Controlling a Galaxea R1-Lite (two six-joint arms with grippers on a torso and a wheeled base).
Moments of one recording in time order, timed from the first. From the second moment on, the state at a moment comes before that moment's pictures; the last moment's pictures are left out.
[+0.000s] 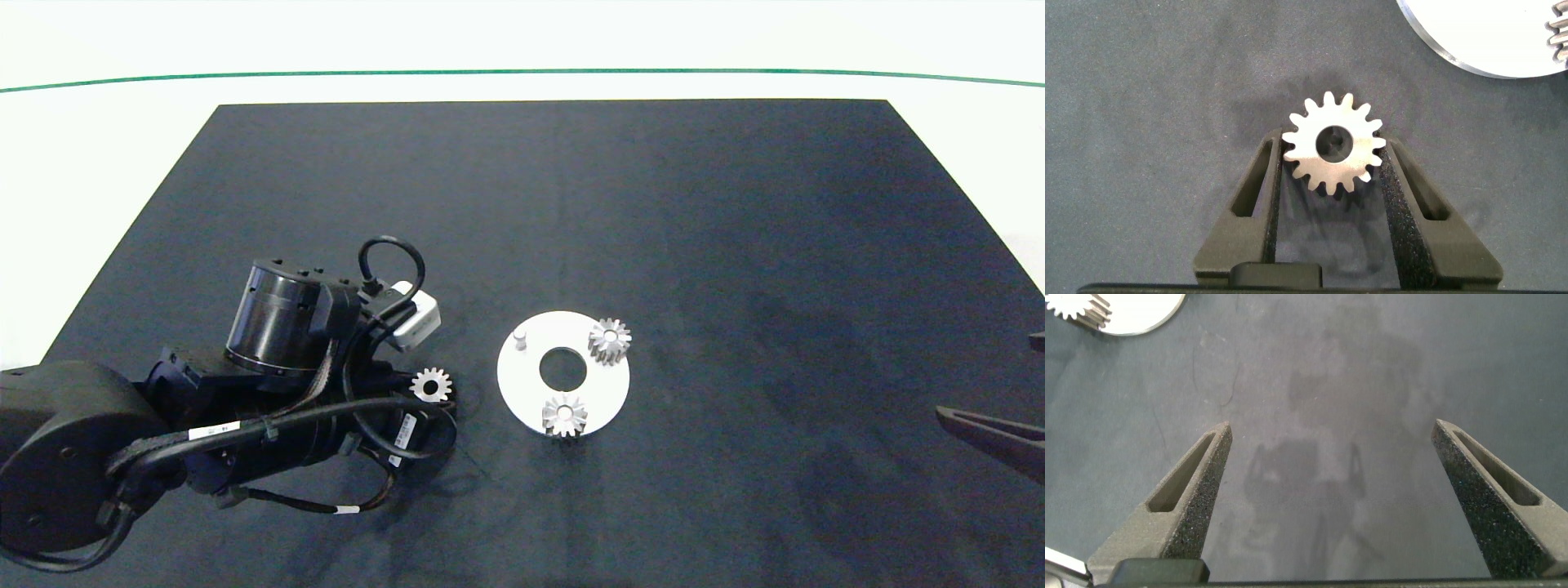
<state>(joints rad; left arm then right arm) -0.58 1.61 -0.83 -0.18 0.08 0.19 0.42 0.99 -0.91 0.35 -0.15 -0.22</state>
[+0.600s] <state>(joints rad) -0.58 1.60 -0.83 -0.18 0.08 0.19 0.42 1.02 -0.90 0.38 -0.15 -0.22</state>
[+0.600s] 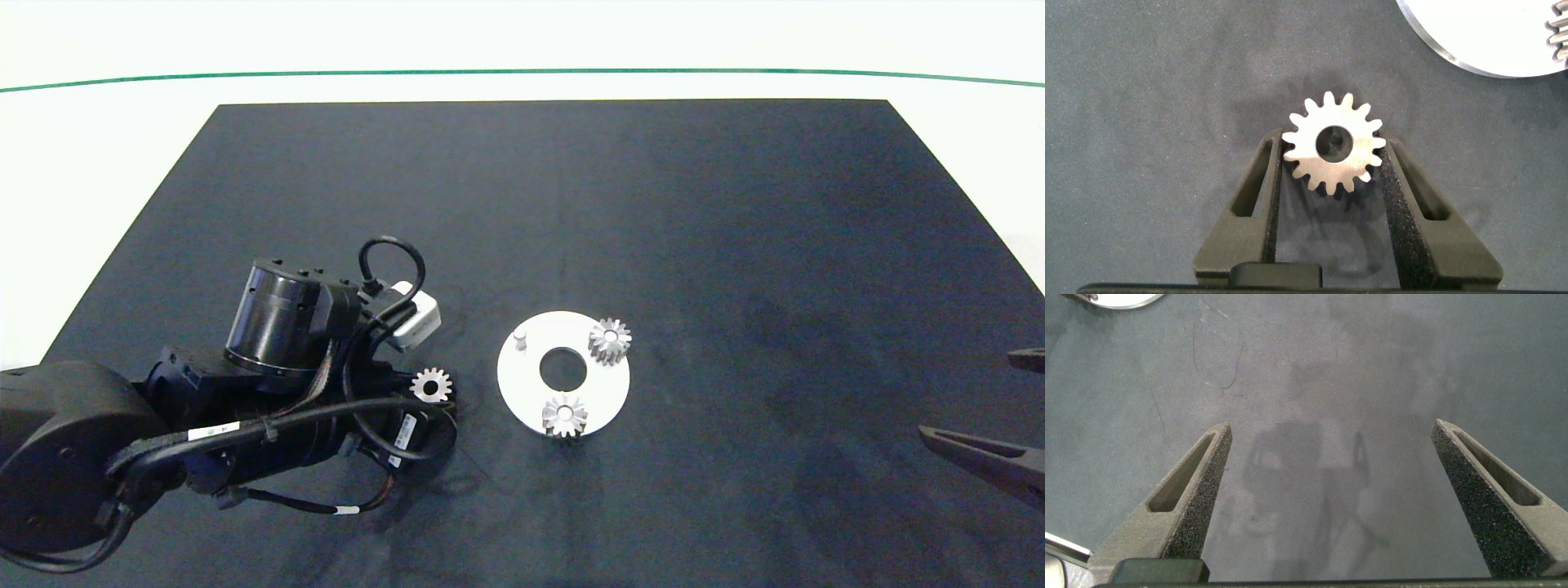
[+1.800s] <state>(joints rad) -0.62 1.55 -1.12 0.10 0.11 0.20 0.42 0.97 -0.94 0.44 -0.15 -0.22</state>
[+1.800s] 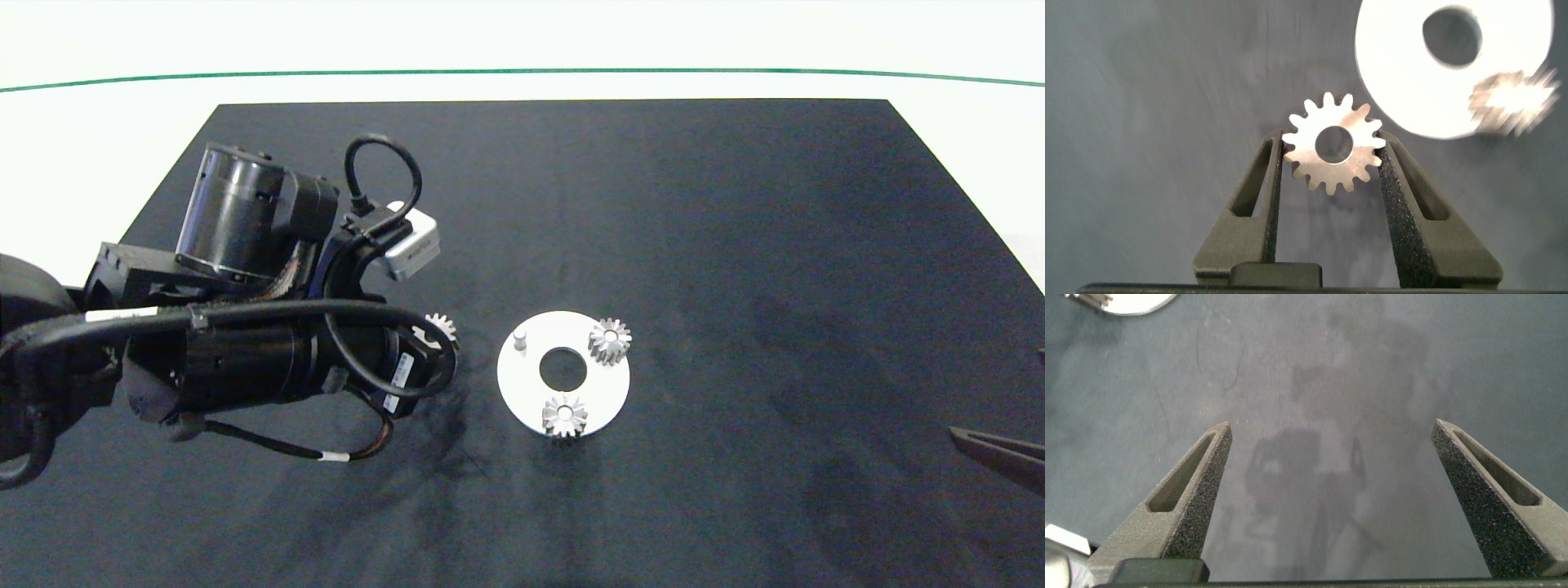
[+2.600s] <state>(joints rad) -0.72 1.75 -1.35 0.13 0.18 0.23 0.42 0.94 -0.96 0.46 -0.14 -0.22</state>
